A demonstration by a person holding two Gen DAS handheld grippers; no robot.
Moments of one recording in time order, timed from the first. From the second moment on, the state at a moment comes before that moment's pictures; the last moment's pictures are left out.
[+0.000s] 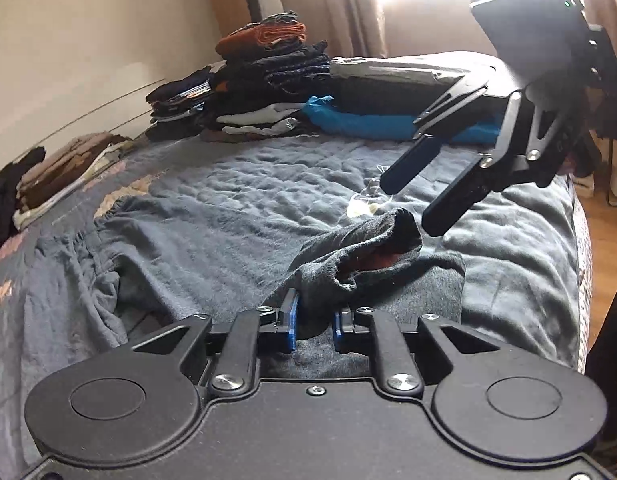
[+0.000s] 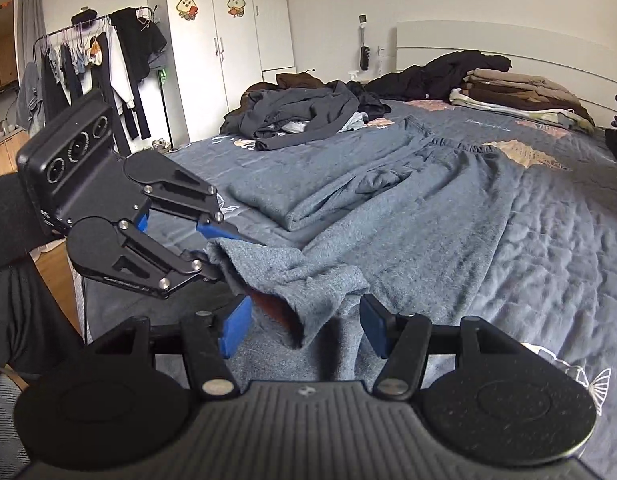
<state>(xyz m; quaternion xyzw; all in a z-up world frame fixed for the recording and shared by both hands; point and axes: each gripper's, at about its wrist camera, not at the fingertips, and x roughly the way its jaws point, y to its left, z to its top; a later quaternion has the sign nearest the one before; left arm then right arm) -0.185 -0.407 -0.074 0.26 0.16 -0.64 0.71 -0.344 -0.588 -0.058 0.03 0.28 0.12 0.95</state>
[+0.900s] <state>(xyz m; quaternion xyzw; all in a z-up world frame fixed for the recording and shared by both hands) -0.100 -0.403 -0.033 0.04 0.26 -0.66 0.71 -0.246 -0.597 -0.042 0.05 0.24 0.09 0.96</state>
